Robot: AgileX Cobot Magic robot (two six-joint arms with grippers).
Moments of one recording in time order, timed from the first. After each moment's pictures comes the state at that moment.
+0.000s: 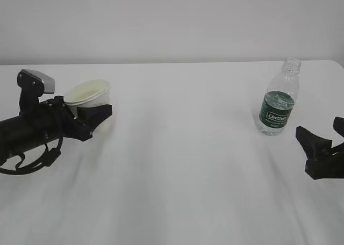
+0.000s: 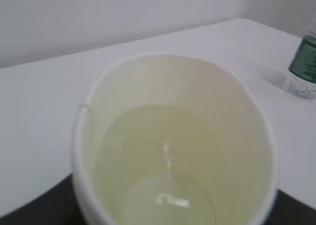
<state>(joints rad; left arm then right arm) -0.17 2.03 -0.69 0.66 -1.13 -0.34 0.09 1.63 -0.15 -0.07 -1.14 -0.12</state>
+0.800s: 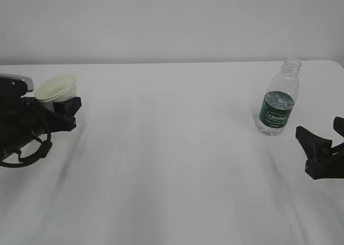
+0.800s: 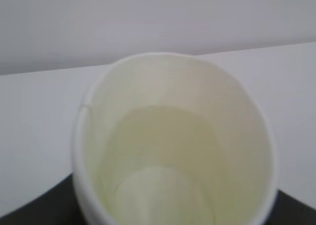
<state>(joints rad) -0.17 2.03 -0.63 0.22 -1.13 -0.15 0.09 1.63 -0.15 -0.07 -1.14 -0.12</state>
